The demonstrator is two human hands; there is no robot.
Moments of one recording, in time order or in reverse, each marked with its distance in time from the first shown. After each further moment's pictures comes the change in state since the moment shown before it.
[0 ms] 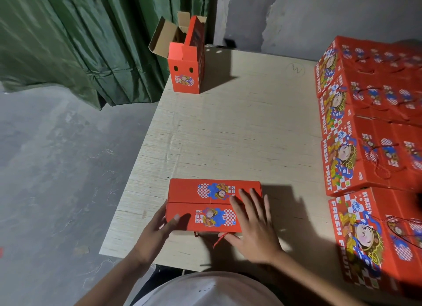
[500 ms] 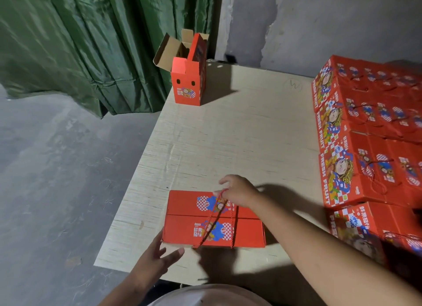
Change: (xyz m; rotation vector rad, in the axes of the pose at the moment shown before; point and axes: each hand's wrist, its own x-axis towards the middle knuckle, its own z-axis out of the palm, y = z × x) left_hand -0.021 -0.022 0.008 0.011 0.050 -0.178; right_hand 0.155 0.009 -0.046 0.583 -0.500 0.450
